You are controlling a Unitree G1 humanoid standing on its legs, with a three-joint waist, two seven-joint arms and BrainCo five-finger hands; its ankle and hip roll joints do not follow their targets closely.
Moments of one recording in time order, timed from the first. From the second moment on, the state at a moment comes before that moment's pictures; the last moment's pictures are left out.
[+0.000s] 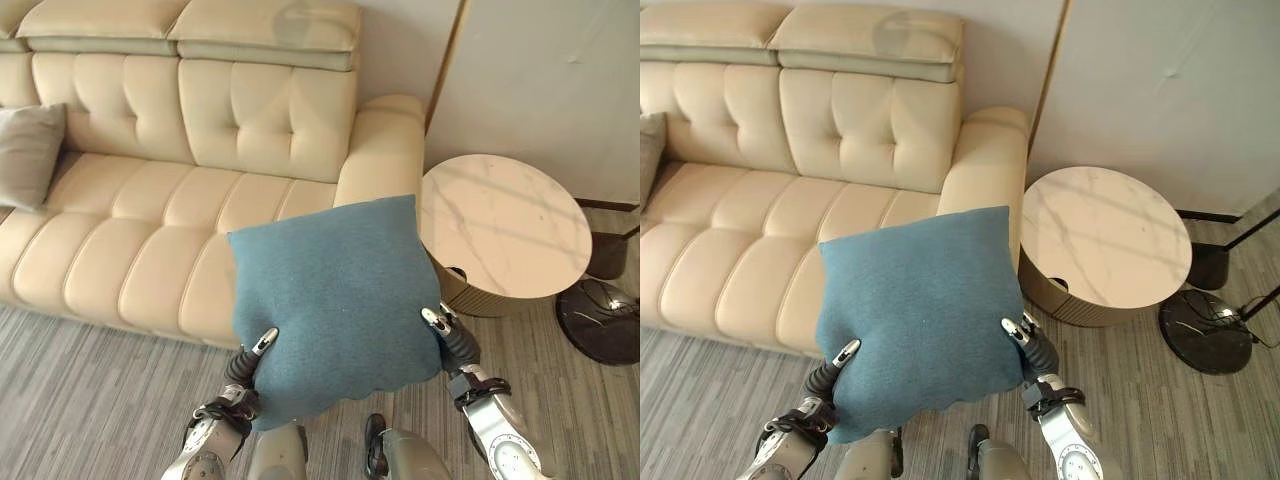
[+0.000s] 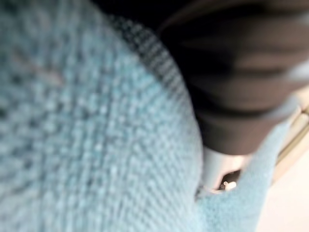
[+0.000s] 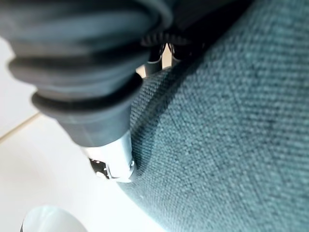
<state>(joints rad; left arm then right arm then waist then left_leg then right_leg) 0.24 0.33 -0.25 0.09 -1.00 -0.03 0.01 0.15 -0.36 0.28 -0.01 1.00 -0.12 0.07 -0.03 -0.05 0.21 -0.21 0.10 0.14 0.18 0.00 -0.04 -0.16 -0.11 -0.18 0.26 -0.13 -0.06</state>
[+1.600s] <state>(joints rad) 0.21 0.28 -0.25 0.04 -0.88 -0.04 0.00 0.24 -0.34 0.14 -0.05 0.92 -0.10 0.09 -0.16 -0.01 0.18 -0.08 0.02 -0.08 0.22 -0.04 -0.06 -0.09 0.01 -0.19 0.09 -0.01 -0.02</state>
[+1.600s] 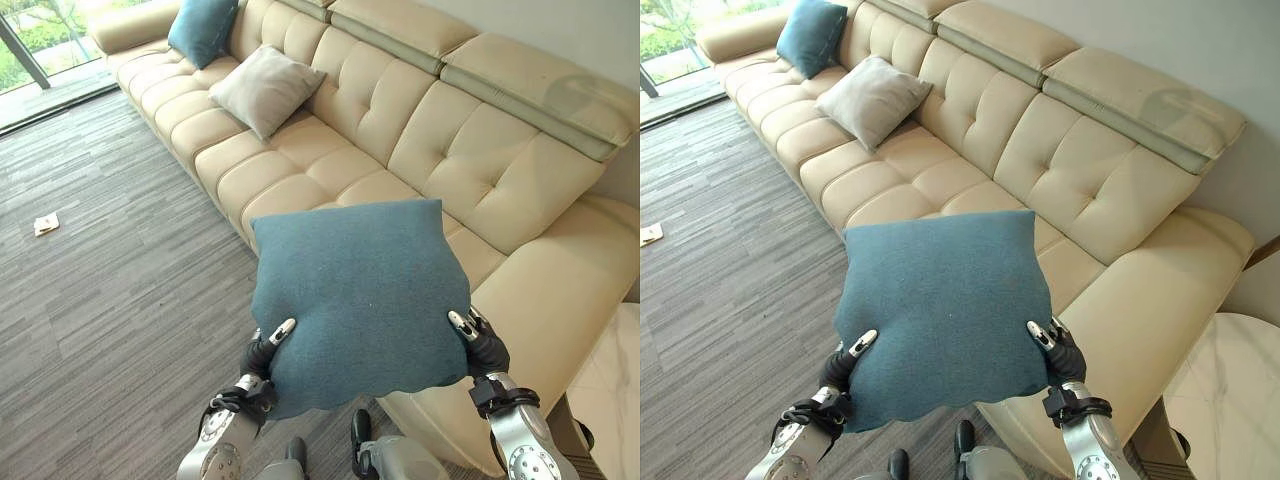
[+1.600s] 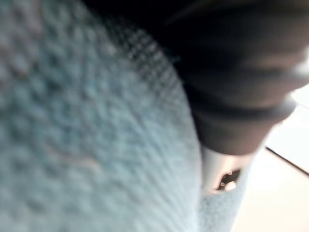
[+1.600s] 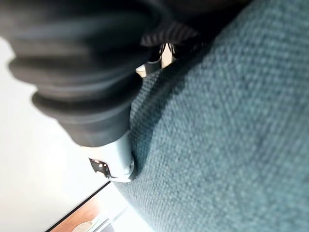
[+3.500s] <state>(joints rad) 0.27 0.24 -0.12 0.10 -0.84 -0.04 0.04 0.18 -0.35 0.22 0.03 0.86 -0.02 0.08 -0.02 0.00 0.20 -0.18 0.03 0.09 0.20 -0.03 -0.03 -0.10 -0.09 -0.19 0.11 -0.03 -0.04</state>
